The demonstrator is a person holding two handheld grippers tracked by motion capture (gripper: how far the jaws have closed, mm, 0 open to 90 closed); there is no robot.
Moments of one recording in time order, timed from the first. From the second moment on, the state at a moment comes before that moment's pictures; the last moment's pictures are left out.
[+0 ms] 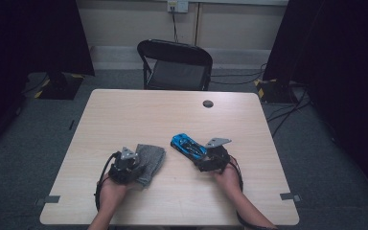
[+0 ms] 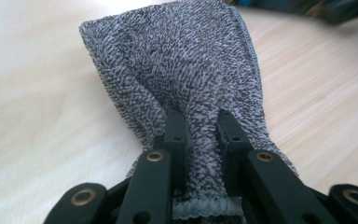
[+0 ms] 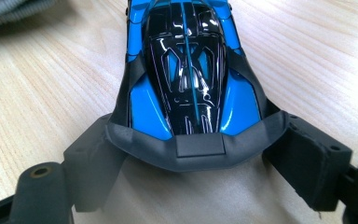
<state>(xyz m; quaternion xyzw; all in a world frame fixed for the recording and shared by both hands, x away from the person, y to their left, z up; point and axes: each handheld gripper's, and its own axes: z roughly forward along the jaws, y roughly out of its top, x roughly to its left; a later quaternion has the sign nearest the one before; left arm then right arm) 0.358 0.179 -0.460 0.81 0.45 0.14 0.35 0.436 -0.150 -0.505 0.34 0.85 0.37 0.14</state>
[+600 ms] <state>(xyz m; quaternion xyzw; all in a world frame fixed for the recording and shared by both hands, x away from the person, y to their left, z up) 0.393 0.103 -0.435 0.83 0.38 0.08 0.40 0.436 -0.150 -0.505 0.34 0.85 0.37 0.14</state>
